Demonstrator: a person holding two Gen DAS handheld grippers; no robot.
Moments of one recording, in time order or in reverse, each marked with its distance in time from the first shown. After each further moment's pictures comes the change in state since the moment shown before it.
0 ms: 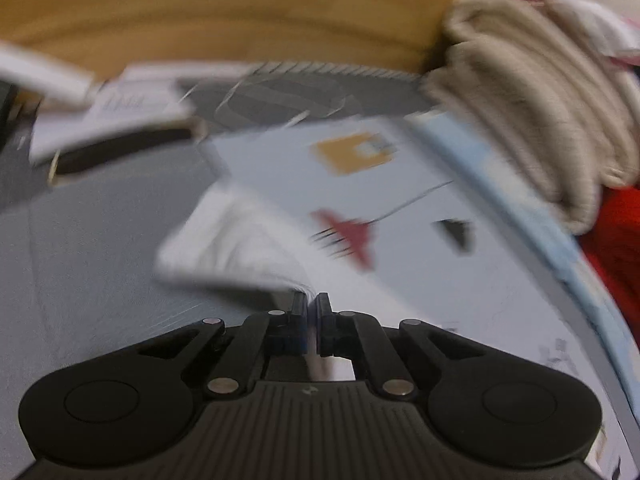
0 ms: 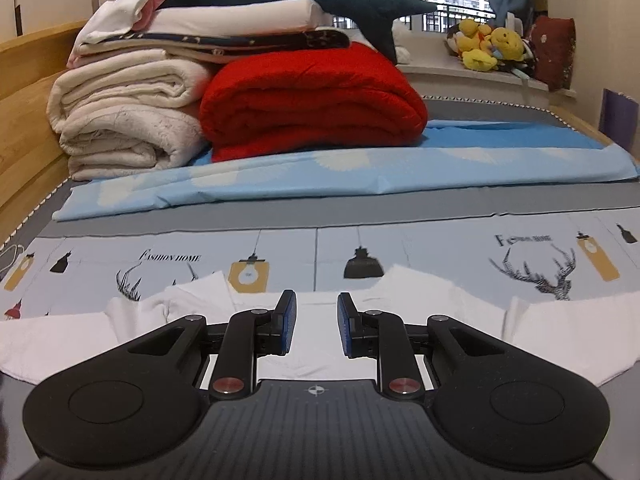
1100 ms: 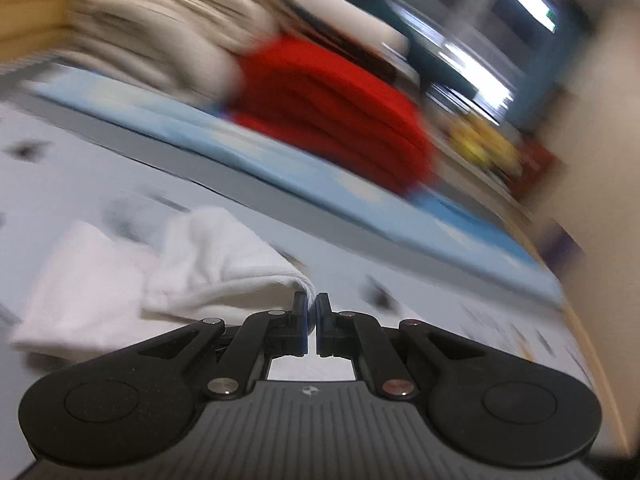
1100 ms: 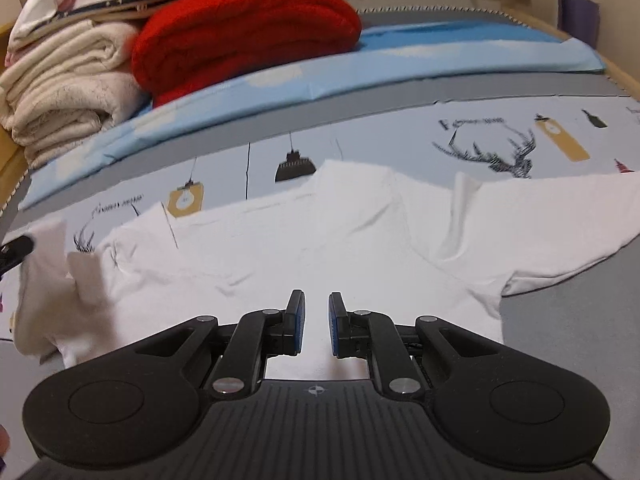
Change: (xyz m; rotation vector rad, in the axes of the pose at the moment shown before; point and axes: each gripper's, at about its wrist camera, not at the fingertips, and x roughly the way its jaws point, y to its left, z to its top) left arm -0.122 -0.287 -0.211 0.469 0.180 -0.735; right arm 0.015 -0.063 -0.053 0.168 0.224 -0.054
